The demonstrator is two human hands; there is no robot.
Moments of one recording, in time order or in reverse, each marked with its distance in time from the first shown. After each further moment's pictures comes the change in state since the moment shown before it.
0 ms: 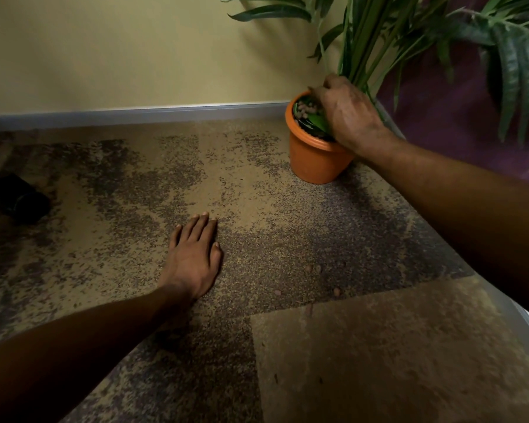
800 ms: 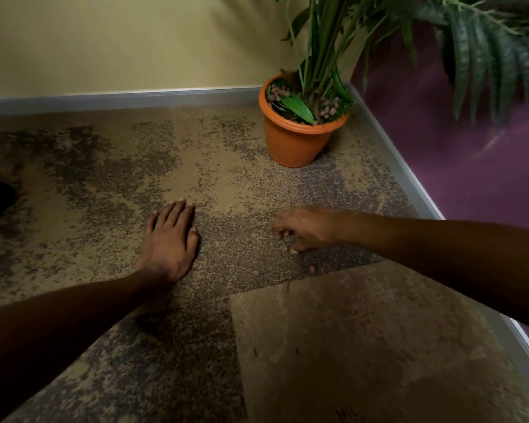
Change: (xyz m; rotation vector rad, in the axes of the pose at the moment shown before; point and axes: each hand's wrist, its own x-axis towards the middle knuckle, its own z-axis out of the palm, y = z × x) left_hand 0.001 -0.004 0.004 -0.018 0.007 0.014; right_hand -0.159 -0.046 0.055 0.355 -0.850 -0.414
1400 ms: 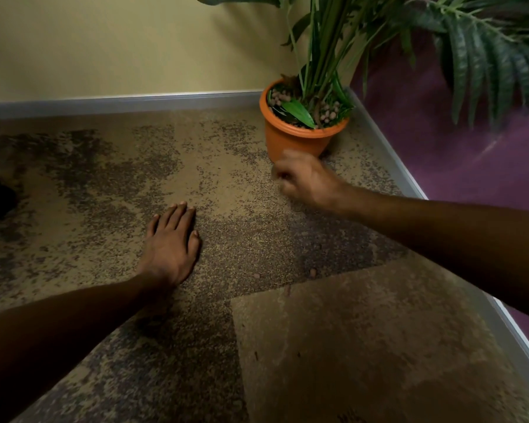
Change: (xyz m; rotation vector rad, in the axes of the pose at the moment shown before) left_hand -0.001 0.001 -0.001 0.001 -0.002 -0.001; right_hand 0.005 0.004 -0.056 0.061 0.688 0.022
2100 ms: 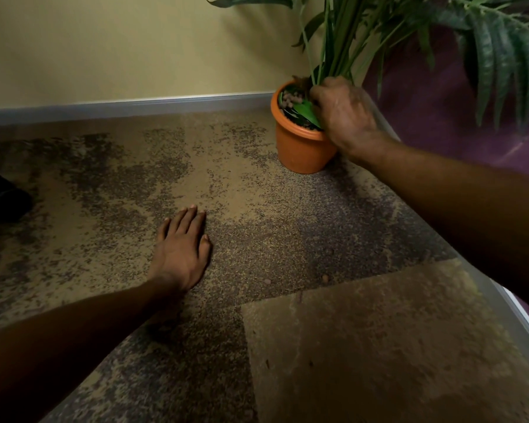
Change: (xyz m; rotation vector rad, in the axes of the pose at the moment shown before) left_hand 0.000 0.001 0.001 0.005 0.004 -0.008; right_hand 0.065 0.032 -0.064 -0.399 0.257 0.276
